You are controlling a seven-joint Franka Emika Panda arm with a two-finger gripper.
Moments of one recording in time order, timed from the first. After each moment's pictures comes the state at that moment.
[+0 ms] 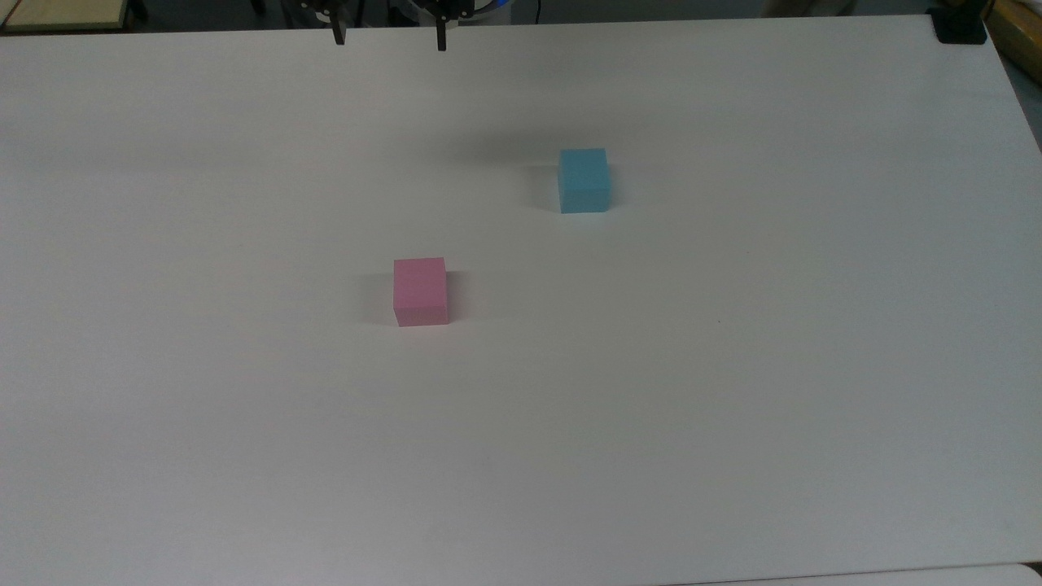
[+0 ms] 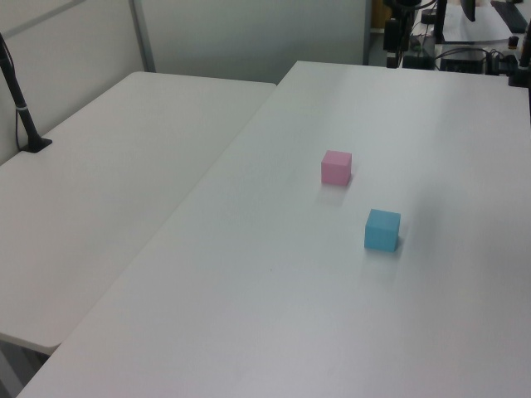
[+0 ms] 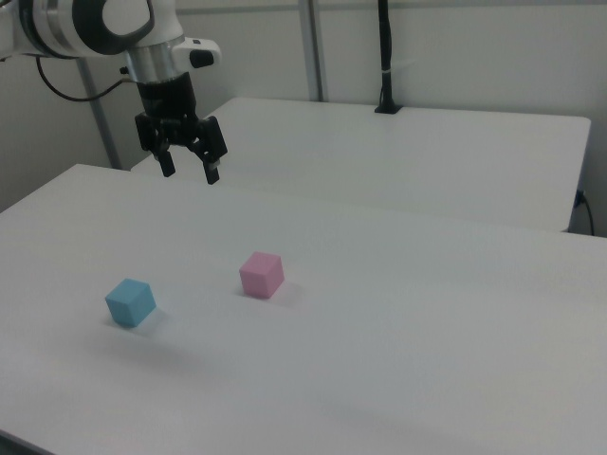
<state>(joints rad) 0.03 0.02 -0.03 -1.59 -0.05 1.60 0.00</state>
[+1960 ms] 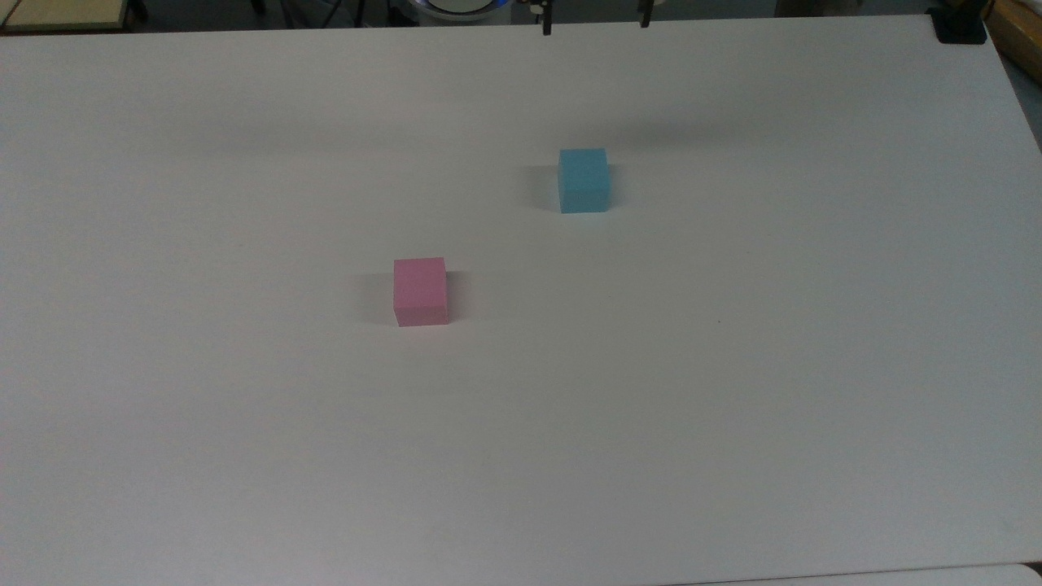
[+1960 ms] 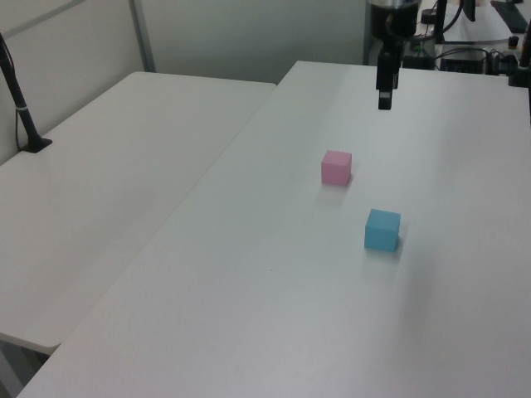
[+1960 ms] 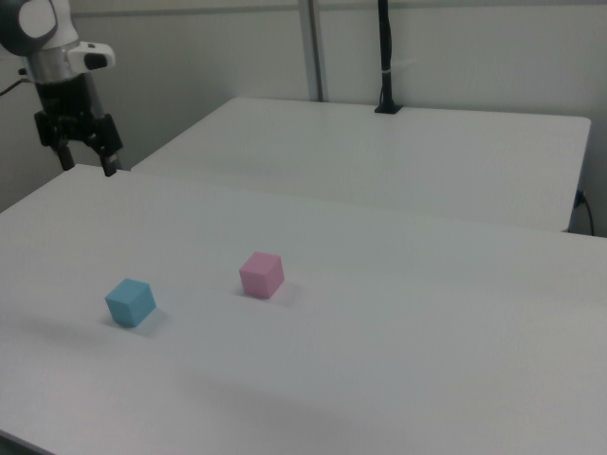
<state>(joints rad) 0.34 0.02 0.00 -1.60 0.01 1.60 0.22</state>
